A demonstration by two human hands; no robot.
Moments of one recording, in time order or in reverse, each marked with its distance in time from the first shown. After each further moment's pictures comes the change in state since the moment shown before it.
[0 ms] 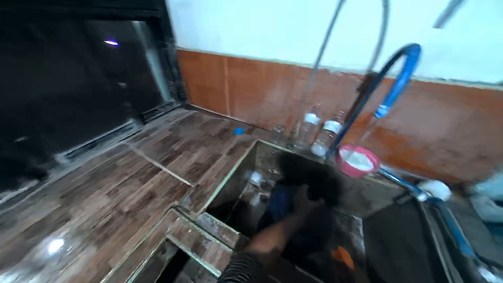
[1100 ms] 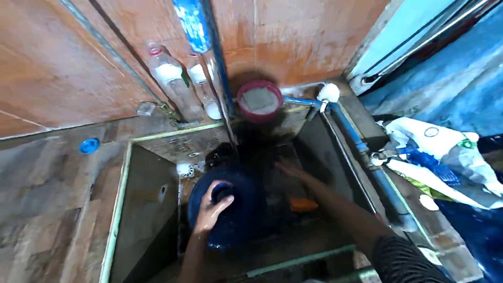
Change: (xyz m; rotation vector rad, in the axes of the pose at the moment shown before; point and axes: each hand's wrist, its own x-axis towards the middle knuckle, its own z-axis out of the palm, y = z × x) left_hand 0.035 -0.042 -0.025 -0.331 -0.311 0.241; right_hand 0.167 0.017 -0.105 0.713 -0.076 0.137
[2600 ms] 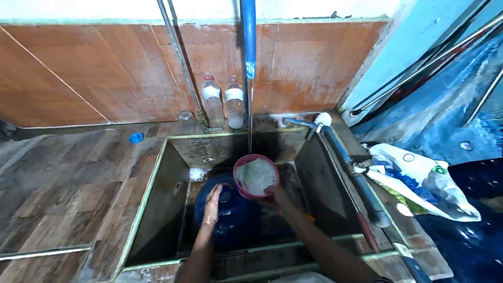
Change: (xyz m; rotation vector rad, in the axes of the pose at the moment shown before) left_hand -0.055 -0.002 -0.008 -0.086 0.330 -0.134; right_hand -0.134 -0.057 0.114 0.885 0.115 0.038
